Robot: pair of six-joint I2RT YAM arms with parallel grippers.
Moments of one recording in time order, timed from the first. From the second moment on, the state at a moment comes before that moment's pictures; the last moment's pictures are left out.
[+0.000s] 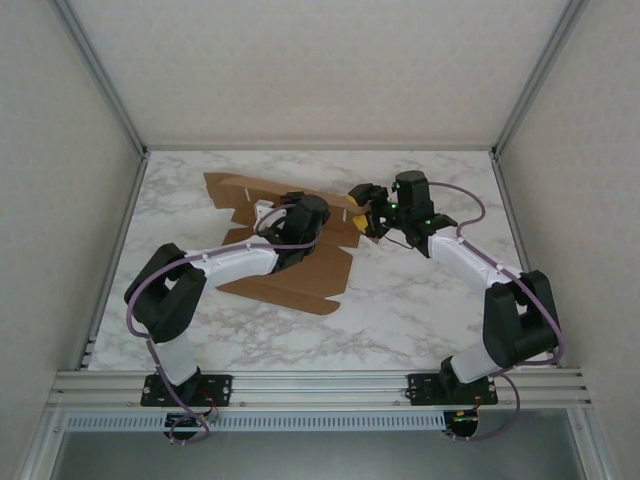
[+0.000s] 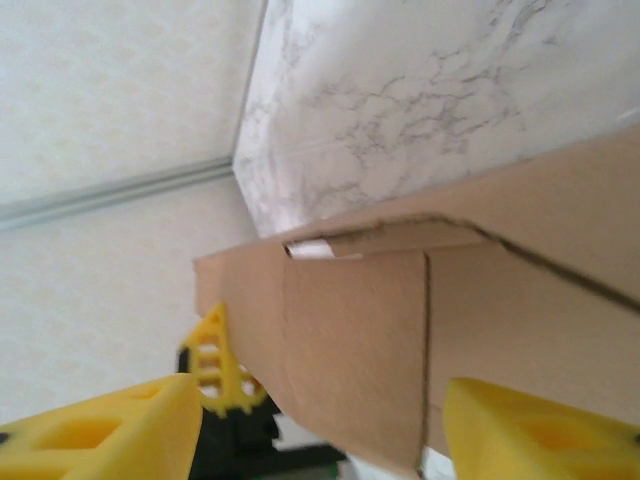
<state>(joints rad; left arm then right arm) -0.74 1.78 1.15 0.15 -0.84 -1.96 0.40 1.52 1.02 -0.02 -0.47 1.42</state>
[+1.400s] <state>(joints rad) -0.30 1.77 0.84 0.77 0.13 -1.37 0.40 1.55 0.97 0.11 -0.40 1.49</state>
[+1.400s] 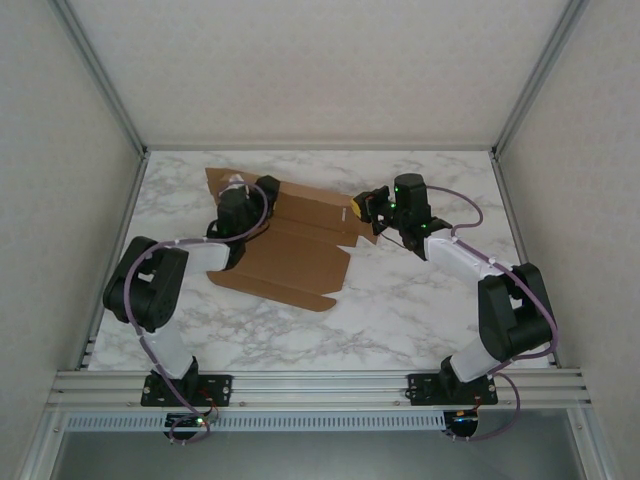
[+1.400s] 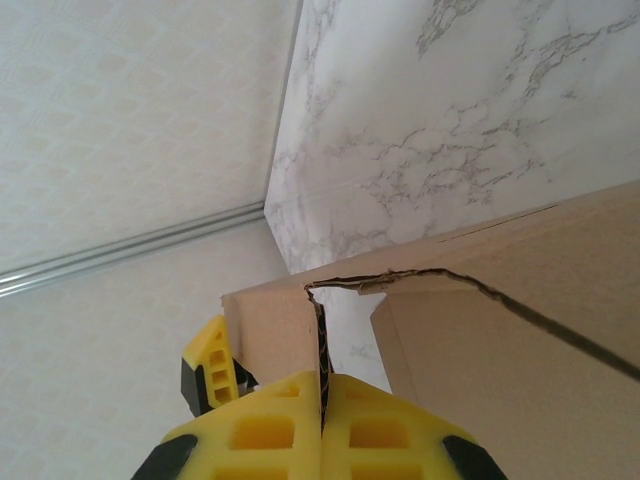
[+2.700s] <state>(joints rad) -0.39 1.71 0.80 0.71 -0.11 -1.64 0.60 1.29 1.07 -0.44 -0.11 0.83</state>
